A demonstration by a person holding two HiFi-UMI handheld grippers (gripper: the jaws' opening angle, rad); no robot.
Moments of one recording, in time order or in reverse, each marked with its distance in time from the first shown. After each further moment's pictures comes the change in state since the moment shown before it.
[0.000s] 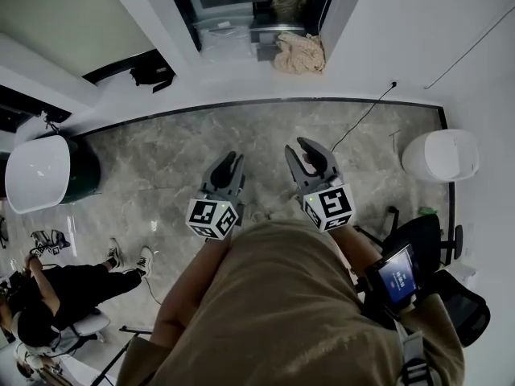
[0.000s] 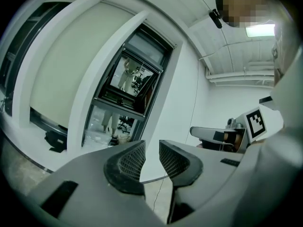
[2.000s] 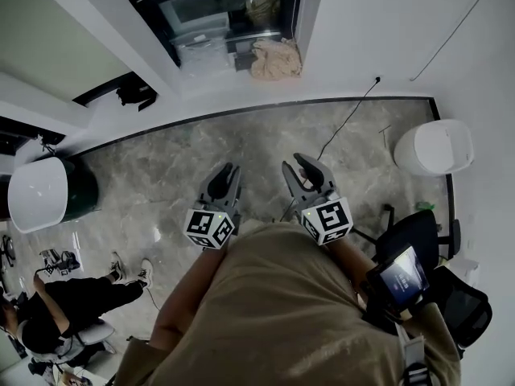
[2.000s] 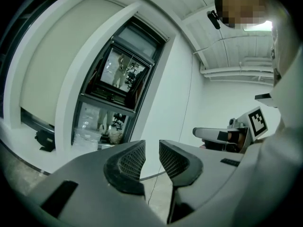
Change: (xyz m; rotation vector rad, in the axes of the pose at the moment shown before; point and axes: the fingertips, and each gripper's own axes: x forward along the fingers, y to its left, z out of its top) left arm 0.086 -0.095 -0.010 0.032 0.067 -0.043; right arm -0.068 -0.112 -0.004 0.102 0.014 -0.035
